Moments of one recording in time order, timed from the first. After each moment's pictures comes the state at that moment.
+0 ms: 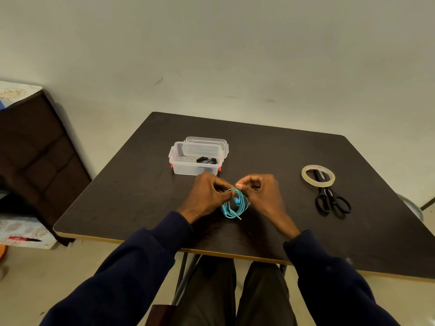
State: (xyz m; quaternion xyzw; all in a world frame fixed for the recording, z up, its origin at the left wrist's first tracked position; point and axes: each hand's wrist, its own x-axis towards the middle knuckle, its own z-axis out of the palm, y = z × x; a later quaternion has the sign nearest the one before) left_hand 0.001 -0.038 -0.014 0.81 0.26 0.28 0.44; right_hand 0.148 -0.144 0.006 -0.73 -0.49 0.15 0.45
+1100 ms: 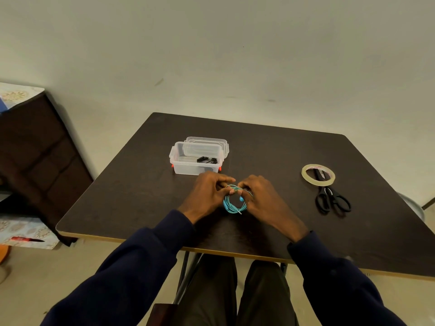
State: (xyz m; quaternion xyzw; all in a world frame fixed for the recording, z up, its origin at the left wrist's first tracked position) left_hand 0.002 -0.041 -0.010 0.84 0.24 0.30 0.37; right_hand 0.154 -0.152 0.003 -0.72 -0.65 0.03 0.24
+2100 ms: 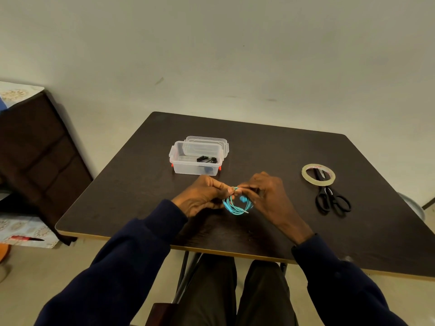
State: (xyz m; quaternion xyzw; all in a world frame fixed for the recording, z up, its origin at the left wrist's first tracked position) left_hand -0.004 -0.037 0.004 0.60 0.30 0.13 0.73; right_hand 0.162 -0.162 0.010 -0.67 -0.68 -0.02 0.32
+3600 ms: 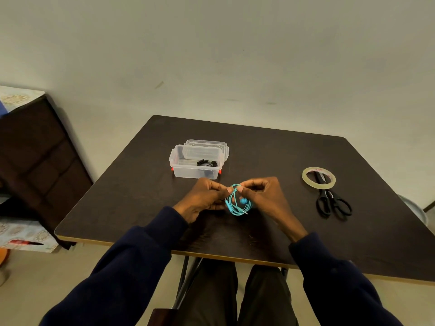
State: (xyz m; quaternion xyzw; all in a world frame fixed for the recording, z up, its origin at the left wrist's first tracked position) left_hand -0.001 -0.029 -0.010 0.62 0.29 0.16 0.71; right_hand 0.154 -0.150 0.010 -0.69 -0.47 0.23 0.50
